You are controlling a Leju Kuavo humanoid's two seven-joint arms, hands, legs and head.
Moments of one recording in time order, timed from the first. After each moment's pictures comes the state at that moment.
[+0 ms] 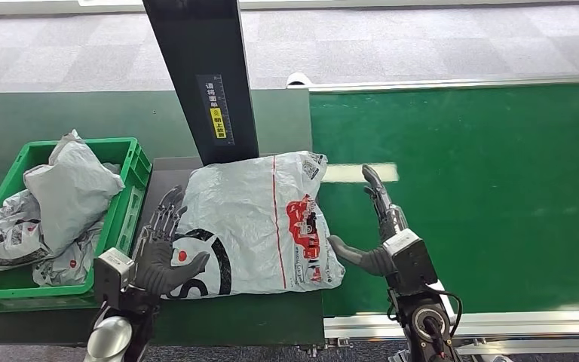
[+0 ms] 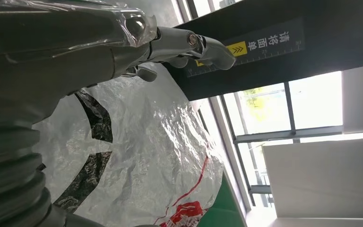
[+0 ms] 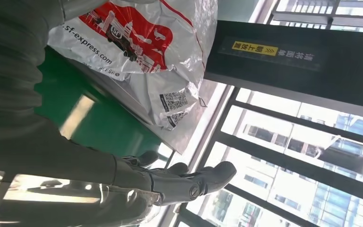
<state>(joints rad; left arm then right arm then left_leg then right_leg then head) -0.03 -0.12 -0.11 -1.42 -0.24 -0.15 -0.54 -0.12 0.10 0.17 -1.43 0.22 0.11 -0.54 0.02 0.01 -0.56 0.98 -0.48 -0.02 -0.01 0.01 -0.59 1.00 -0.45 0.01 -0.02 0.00</state>
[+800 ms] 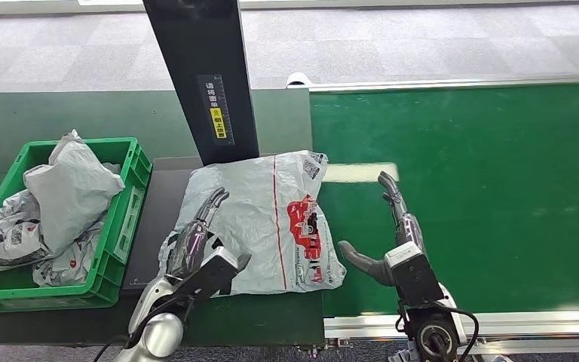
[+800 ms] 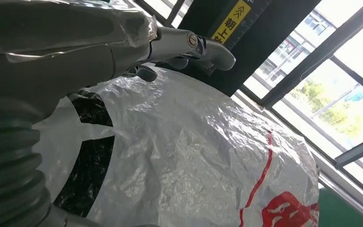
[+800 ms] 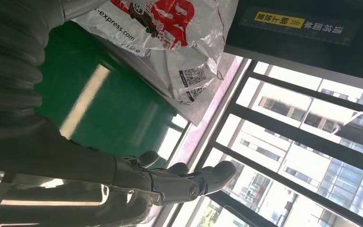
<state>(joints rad) -0.12 -0.12 -0.31 -1.31 -0.85 0.17 -0.32 -0.04 0.13 0.12 -1.53 0.36 0.07 -0.52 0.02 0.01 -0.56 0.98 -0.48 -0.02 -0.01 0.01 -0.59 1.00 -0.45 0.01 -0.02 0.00</state>
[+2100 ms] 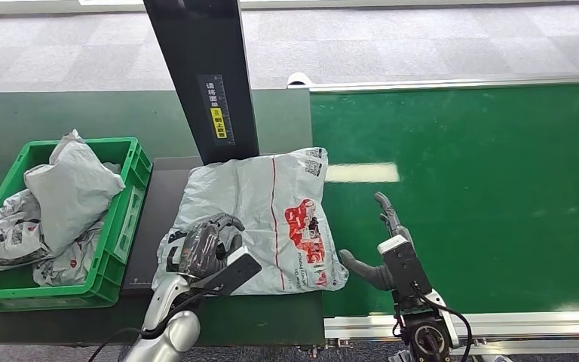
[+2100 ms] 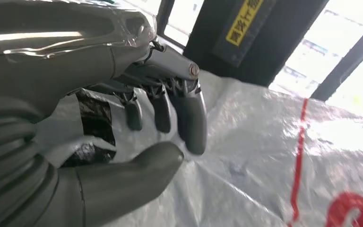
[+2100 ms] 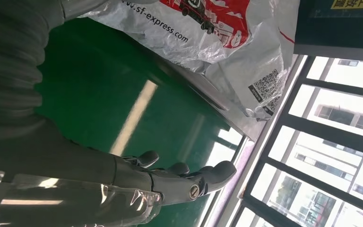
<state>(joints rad) -0.19 -0.13 -0.34 -1.09 -1.03 0.35 -0.24 -0.04 0.17 0.04 -1.39 0.39 0.09 -0.45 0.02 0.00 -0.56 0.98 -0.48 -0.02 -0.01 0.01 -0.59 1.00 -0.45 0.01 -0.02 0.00</state>
